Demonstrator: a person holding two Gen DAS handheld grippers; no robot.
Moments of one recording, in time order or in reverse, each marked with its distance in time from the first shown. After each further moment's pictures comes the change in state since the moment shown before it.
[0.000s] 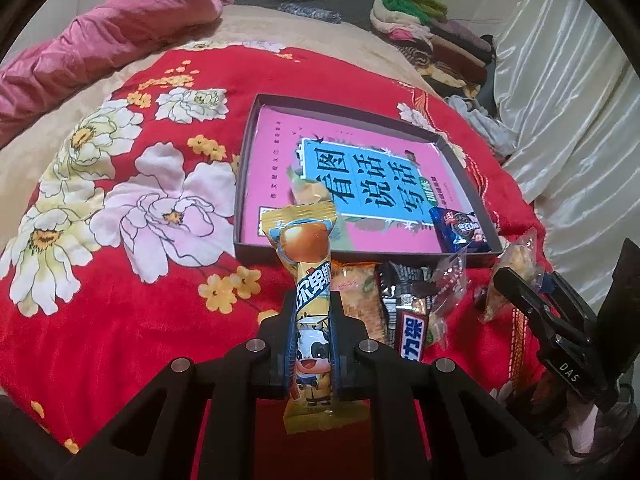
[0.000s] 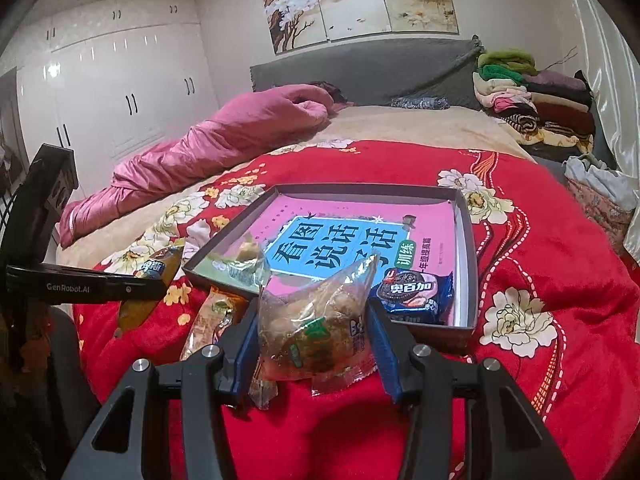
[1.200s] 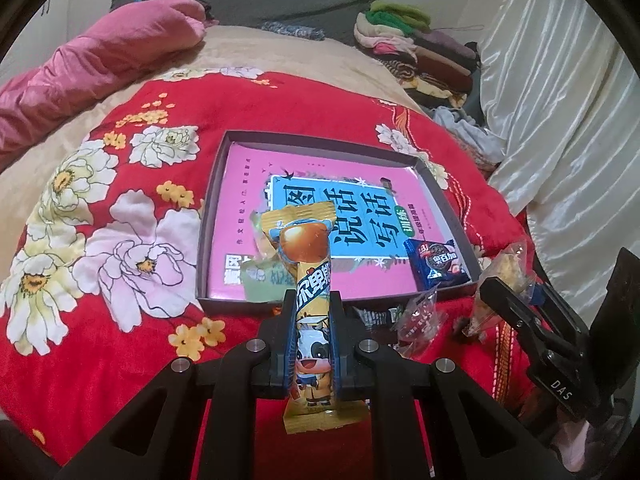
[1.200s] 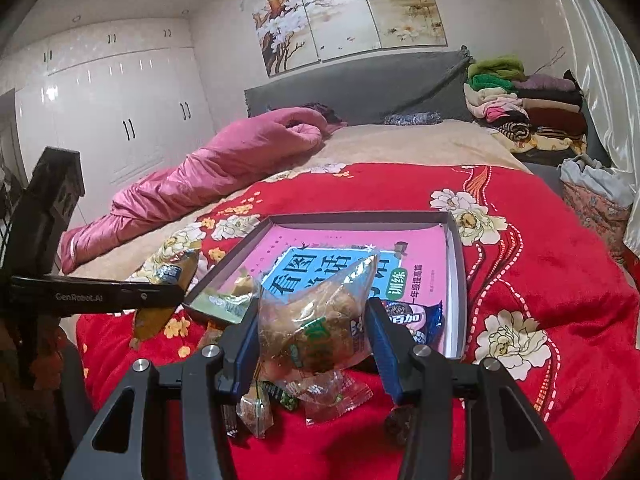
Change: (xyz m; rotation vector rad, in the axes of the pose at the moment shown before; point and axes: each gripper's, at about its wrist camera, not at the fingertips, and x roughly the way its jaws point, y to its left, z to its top) left arm -0.001 -0.029 0.025 0.039 -0.064 -0.021; right arm -0.005 -0.012 0.014 0.044 -0.082 0.005
